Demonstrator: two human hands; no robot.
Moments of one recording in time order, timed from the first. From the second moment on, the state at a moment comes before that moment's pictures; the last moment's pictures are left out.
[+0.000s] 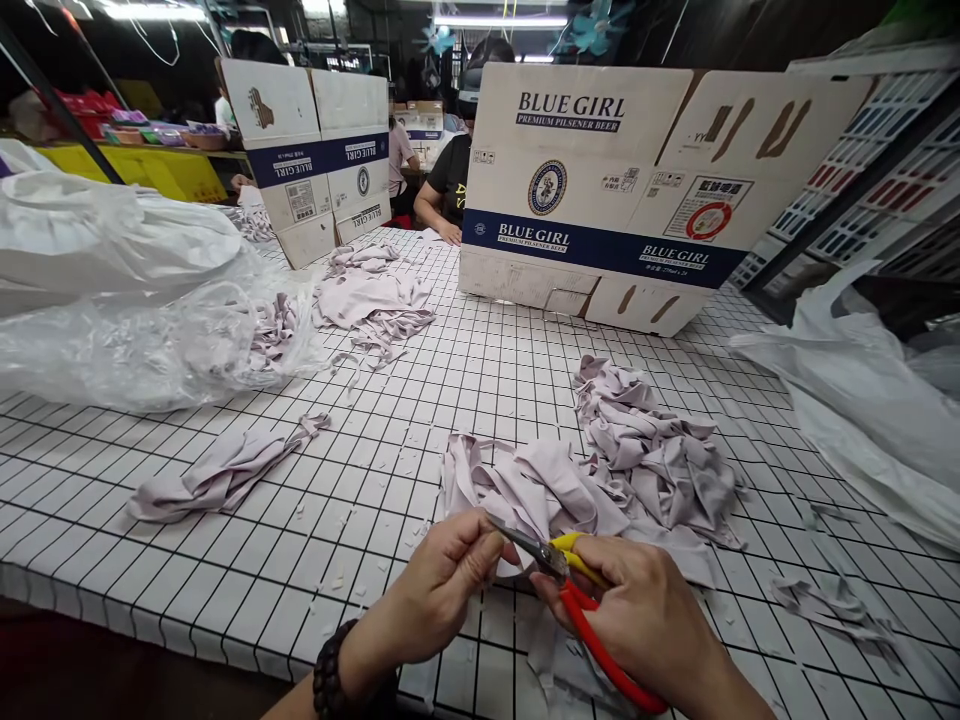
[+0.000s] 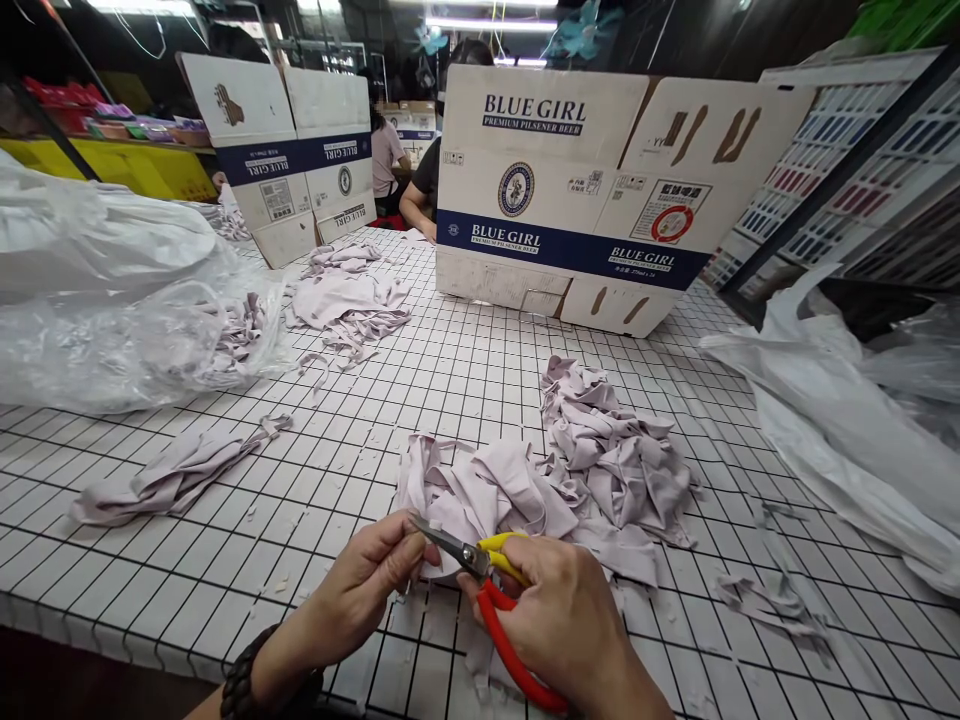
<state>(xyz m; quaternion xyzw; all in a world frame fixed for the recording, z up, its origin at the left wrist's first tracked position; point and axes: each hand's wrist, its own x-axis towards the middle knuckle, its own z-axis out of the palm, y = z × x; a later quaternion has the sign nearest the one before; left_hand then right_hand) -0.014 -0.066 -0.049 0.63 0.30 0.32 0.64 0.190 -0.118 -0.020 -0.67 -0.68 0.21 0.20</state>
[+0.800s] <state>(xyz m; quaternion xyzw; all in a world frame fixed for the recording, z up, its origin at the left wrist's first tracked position) -0.013 0.029 -0.060 0.75 0.51 0.26 0.32 0.165 -0.073 -0.053 -0.76 -0.57 0.21 0.23</state>
